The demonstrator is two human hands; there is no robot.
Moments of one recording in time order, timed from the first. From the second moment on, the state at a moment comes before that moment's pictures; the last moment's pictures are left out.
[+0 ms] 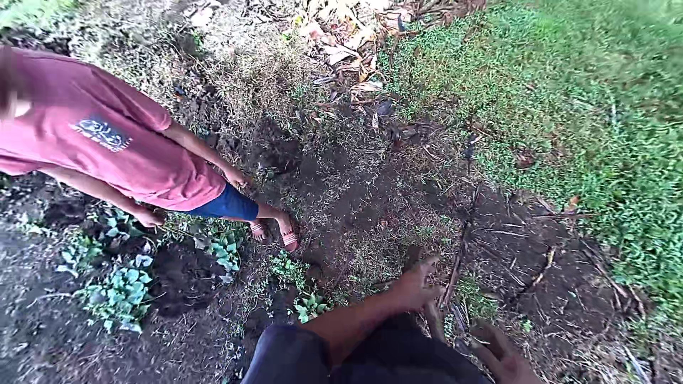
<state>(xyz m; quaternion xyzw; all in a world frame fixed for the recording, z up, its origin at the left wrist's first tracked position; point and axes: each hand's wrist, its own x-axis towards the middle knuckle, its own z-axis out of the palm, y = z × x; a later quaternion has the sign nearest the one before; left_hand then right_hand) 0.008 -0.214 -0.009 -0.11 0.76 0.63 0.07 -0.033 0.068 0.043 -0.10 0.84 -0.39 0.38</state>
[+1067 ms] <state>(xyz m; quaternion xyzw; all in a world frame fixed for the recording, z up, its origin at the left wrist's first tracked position) 0.194 -0.193 -0.152 -0.65 0.53 0.48 0.25 -0.233 -0.055 0.040 -0.20 0.83 -0.38 0.36</state>
